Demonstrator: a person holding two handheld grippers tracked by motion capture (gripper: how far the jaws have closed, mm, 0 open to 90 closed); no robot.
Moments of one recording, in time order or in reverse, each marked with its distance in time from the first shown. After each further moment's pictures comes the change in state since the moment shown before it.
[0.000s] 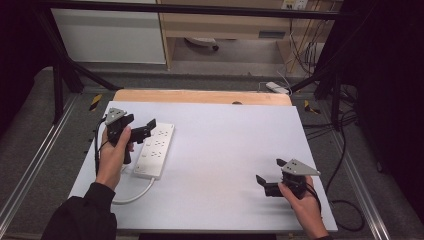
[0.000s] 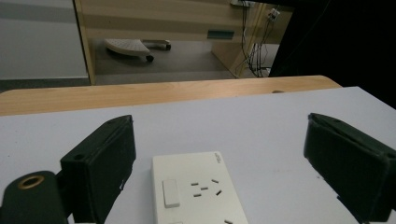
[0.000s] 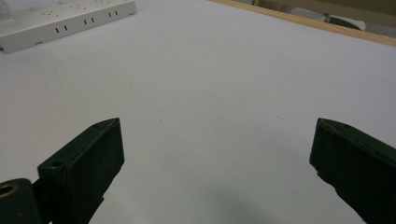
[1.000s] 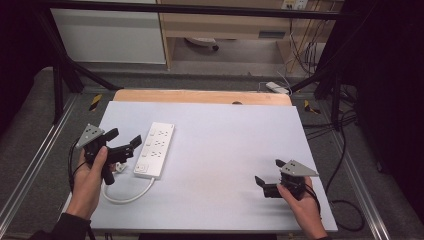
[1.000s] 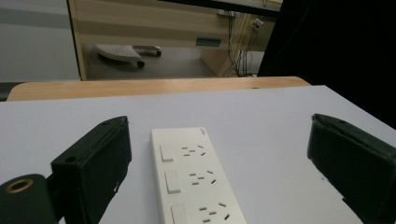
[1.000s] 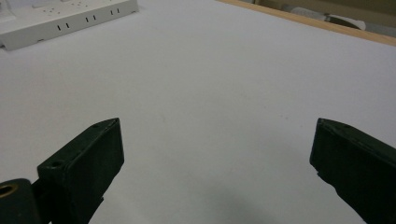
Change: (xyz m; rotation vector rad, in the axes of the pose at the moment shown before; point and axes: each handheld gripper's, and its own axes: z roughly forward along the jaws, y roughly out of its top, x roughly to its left) left arm -0.003 -0.015 -0.075 -0.037 -0.047 -0.007; right arm 0.004 0.000 0.000 0.006 -0.002 -0.008
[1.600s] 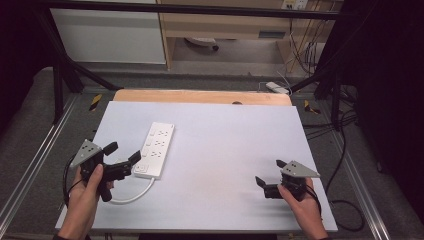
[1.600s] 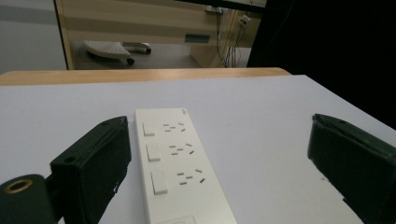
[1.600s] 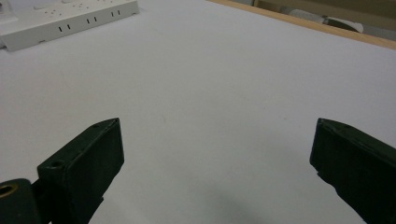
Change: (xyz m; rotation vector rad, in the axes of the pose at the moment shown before) left arm -0.019 -0.024 -0.030 0.010 -0.041 0.010; right arm 0.001 0.000 -0.003 -0.007 -0.004 -0.005
